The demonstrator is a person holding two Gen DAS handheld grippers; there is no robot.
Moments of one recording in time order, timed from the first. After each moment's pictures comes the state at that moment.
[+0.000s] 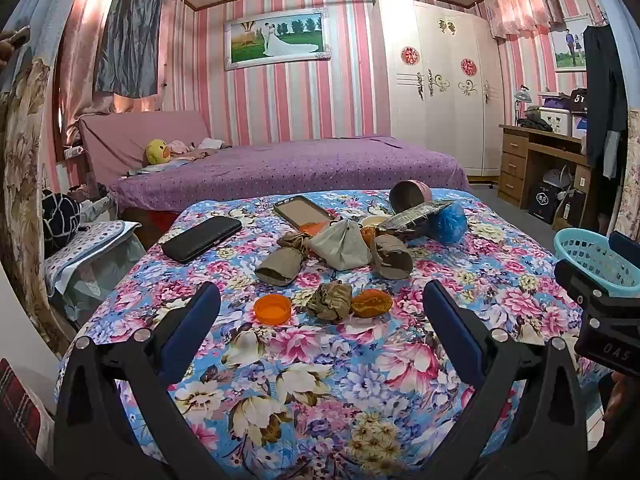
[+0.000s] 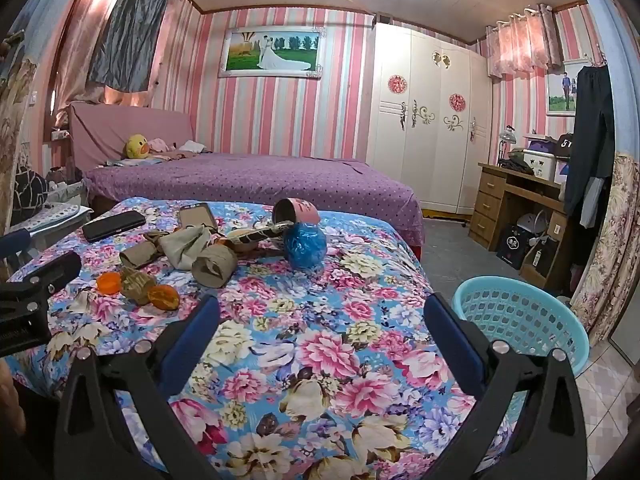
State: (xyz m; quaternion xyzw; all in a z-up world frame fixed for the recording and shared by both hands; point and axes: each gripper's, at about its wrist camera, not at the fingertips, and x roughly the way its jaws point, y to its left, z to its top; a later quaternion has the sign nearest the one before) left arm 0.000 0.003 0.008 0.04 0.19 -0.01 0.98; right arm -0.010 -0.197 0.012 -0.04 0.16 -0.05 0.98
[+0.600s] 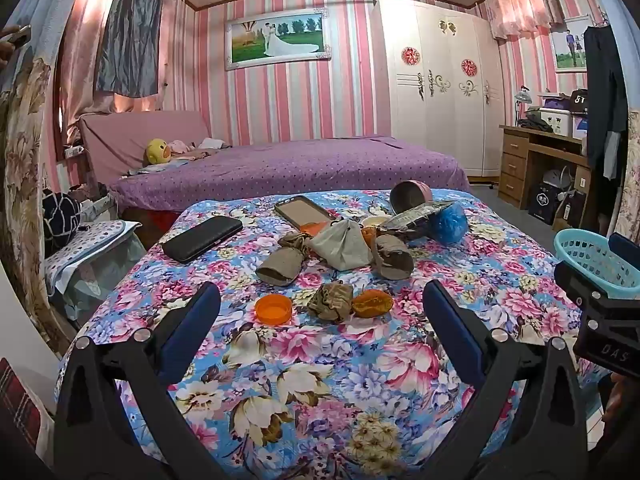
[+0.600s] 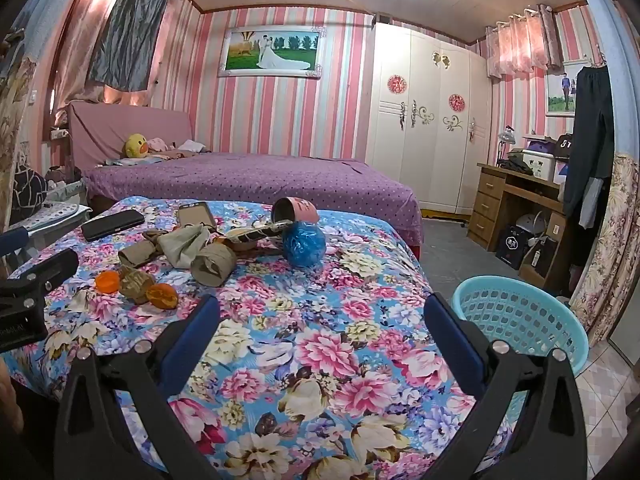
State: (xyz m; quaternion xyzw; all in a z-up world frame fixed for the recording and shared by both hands) left arm 0.000 0.004 0.009 0.04 0.19 -0.01 0.98; right arm -0.009 -0.197 0.012 -0.03 0.17 -0.05 0.98
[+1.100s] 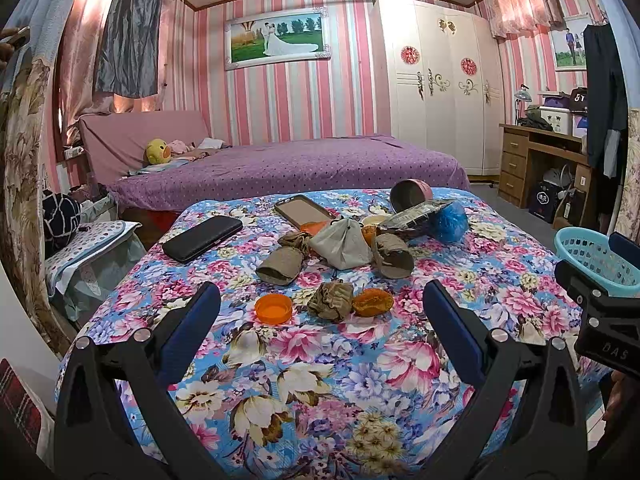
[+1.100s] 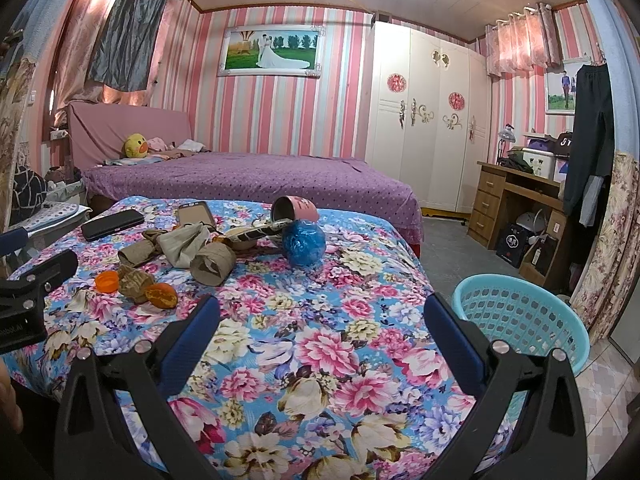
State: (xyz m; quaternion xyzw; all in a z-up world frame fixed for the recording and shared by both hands) left arm 0.000 0.004 0.008 0.04 0.19 -0.01 0.98; right arm -0.009 -0.198 0.012 -0.03 0.17 -0.05 0.98
